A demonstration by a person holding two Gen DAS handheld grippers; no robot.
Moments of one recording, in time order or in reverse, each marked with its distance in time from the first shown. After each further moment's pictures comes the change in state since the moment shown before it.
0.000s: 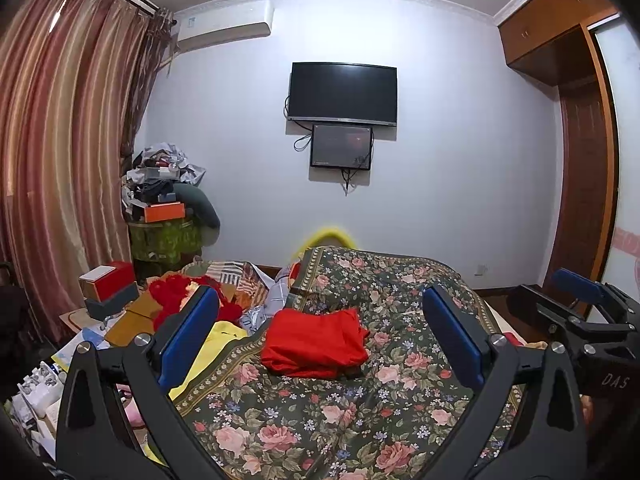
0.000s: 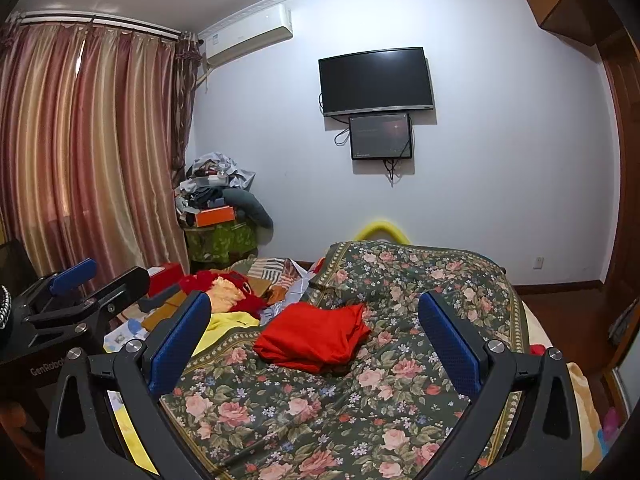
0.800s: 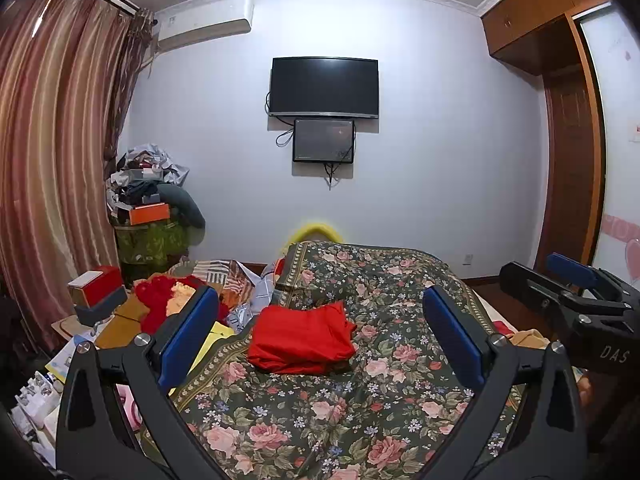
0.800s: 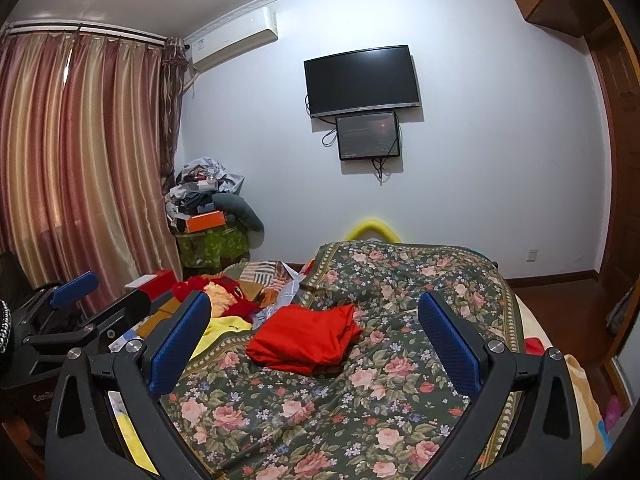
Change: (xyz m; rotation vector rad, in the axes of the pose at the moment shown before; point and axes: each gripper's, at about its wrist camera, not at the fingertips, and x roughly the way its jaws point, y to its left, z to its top) left arm 0.003 -0.009 -0.001 0.035 0.021 -0.054; right arm -0.003 -0.009 0.003 0.037 -0.007 -0.029
